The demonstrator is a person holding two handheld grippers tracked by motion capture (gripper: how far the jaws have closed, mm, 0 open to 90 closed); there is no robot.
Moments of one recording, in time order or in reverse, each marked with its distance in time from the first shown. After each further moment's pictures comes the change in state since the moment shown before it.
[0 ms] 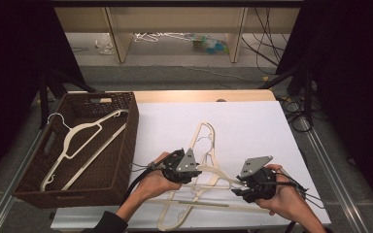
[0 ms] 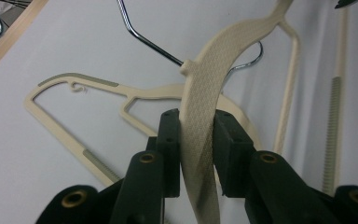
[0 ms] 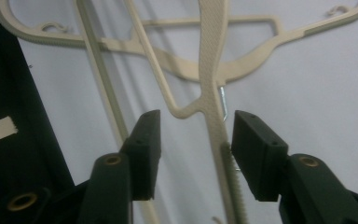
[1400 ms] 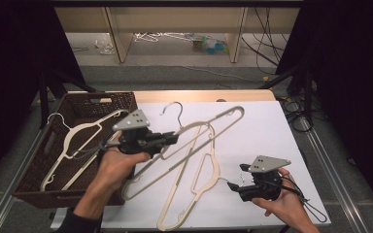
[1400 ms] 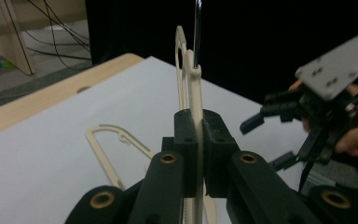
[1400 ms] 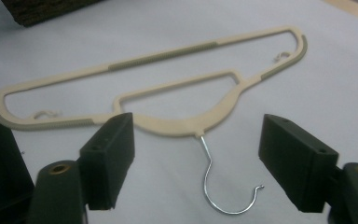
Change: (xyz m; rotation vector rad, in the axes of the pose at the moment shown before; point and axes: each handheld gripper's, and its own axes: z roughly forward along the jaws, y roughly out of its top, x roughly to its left) left arm 0.047 0.033 -0.152 -0.375 0.056 -0.442; right arm 0.000 -0.015 0.004 -0.261 -0.043 0.187
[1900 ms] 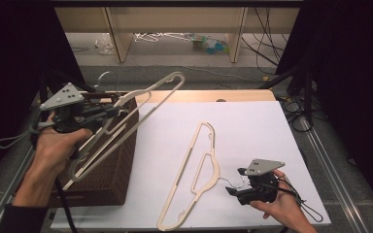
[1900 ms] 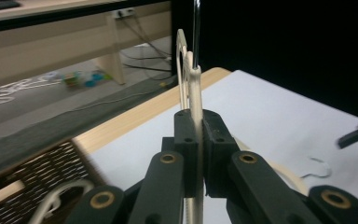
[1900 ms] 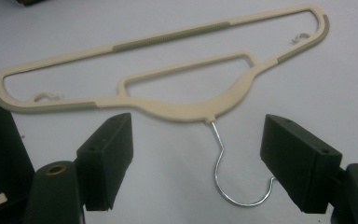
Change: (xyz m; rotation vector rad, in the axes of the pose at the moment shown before) left arm 0.070 0.006 -0.100 -0.023 0.314 0.097; right arm 0.002 -0.006 0.009 0.046 0.025 -0.009
